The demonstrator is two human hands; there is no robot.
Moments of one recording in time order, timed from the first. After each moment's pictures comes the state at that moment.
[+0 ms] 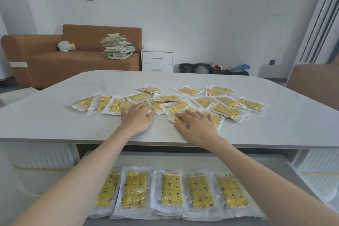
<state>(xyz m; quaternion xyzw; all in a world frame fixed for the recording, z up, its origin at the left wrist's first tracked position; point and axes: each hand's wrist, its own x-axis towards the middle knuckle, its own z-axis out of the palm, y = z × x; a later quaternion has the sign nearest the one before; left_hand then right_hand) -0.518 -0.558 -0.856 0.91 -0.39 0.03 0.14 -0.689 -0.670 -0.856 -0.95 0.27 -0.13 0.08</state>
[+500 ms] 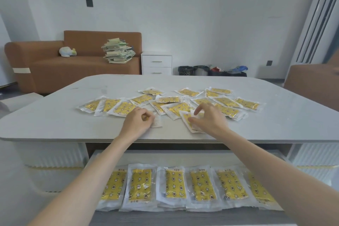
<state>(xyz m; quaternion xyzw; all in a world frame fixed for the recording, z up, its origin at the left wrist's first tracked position) -0.541 -0.522 -0.854 0.82 -0.39 0.06 0.41 -0.711 -0.672 -0.827 -0.88 0.36 -0.23 0.19</state>
